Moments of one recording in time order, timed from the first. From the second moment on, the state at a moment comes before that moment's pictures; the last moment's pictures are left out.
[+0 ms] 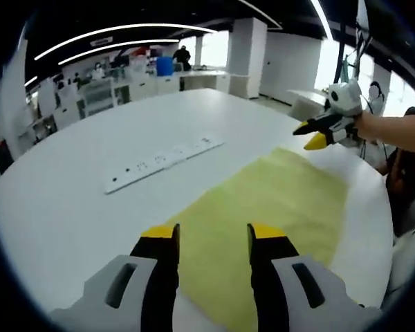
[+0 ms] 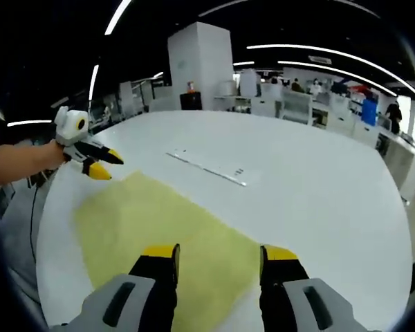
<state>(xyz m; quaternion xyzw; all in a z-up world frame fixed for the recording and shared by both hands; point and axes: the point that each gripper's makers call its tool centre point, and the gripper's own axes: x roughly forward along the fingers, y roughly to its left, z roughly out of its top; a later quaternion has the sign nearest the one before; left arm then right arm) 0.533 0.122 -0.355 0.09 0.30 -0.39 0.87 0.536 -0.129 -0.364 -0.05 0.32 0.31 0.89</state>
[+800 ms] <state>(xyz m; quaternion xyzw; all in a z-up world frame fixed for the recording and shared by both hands) 0.488 0.131 -0.356 0.09 0.34 -0.39 0.85 0.479 -0.140 -0.365 -0.07 0.35 0.32 0.88</state>
